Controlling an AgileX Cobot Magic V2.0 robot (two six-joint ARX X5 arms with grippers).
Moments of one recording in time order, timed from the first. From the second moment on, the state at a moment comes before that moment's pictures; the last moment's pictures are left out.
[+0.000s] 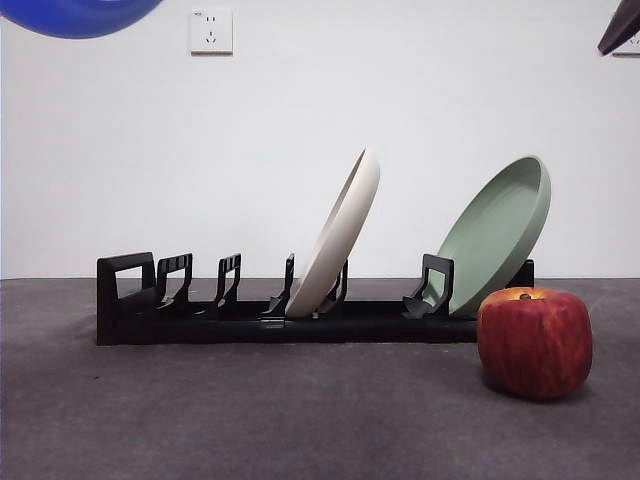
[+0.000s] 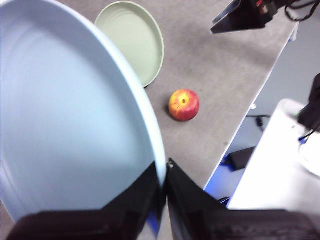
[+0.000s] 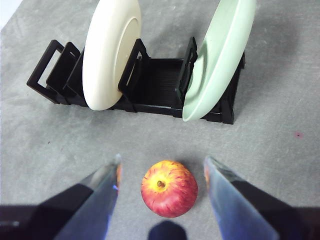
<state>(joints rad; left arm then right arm) -0.73 0.97 1.50 -1.17 0.15 0.12 0.06 0.86 0.89 -0.72 -0.44 0.04</state>
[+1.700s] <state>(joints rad) -1.17 1.57 0.94 -0.46 -0.27 0.01 0.07 0.87 0.89 -0.73 -0.44 0.04</state>
